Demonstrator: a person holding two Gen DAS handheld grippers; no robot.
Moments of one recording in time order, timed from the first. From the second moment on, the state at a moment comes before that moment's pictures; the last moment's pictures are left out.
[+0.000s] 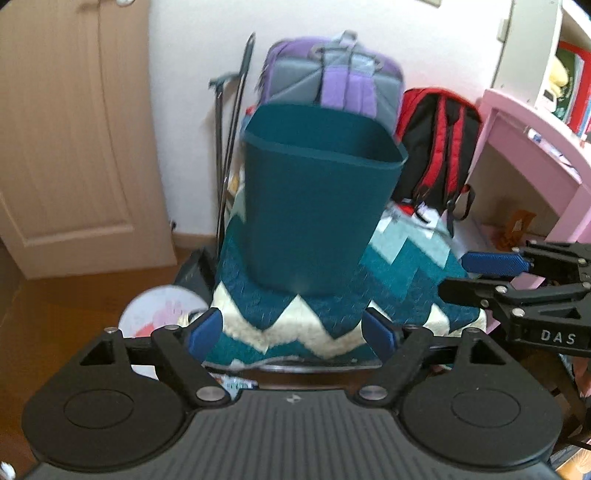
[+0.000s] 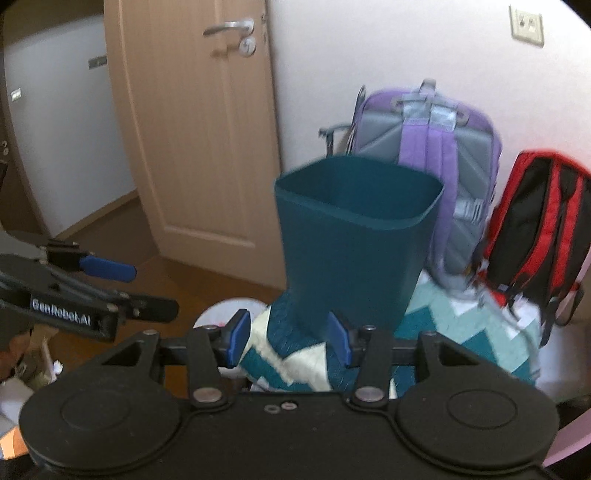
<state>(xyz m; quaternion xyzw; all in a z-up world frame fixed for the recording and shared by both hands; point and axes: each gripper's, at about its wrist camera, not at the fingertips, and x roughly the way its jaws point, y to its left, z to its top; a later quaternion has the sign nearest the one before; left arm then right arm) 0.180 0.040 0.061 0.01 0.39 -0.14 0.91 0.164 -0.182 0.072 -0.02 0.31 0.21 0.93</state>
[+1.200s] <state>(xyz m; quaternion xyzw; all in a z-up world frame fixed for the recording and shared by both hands) 0.303 0.214 -0.420 -0.14 0.69 0.04 0.71 0.289 -0.100 -0.352 0.00 0.62 0.13 0.77</state>
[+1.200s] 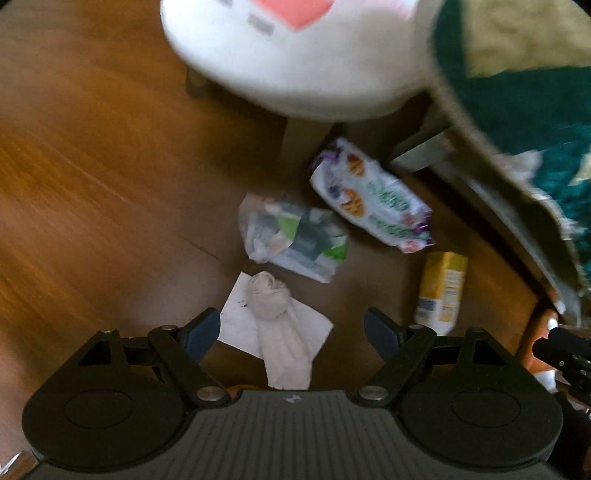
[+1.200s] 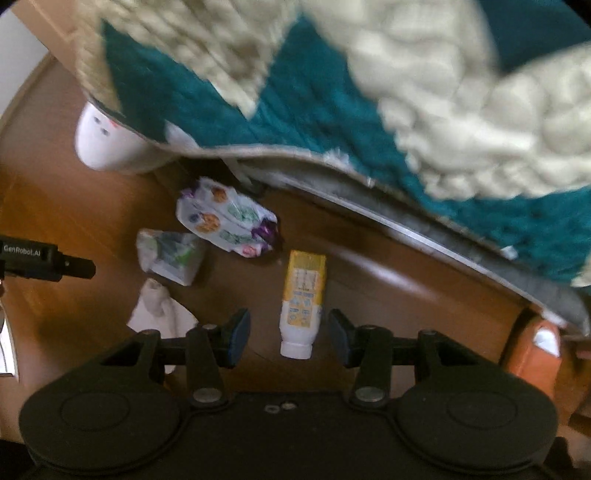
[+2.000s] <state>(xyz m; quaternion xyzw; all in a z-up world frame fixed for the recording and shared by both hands) 0.302 0.218 -0.558 -0.20 0.71 0.09 0.66 0.339 -0.072 -0.506 -0.01 0.68 0.10 0.72</state>
